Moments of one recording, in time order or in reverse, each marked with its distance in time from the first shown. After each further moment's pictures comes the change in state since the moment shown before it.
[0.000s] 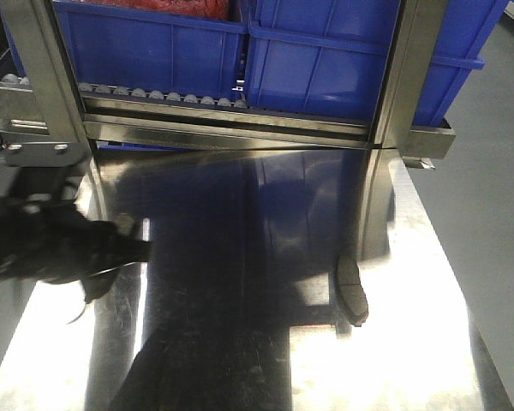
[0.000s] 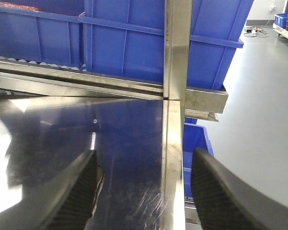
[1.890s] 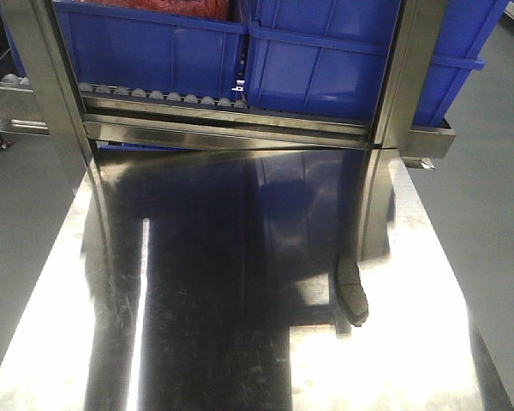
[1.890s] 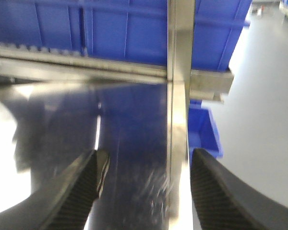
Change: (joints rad) left arm 0.000 -1.243 0.451 0.023 -0.003 0.275; right arm 0.000 0.065 -0.022 0.033 0.059 0.003
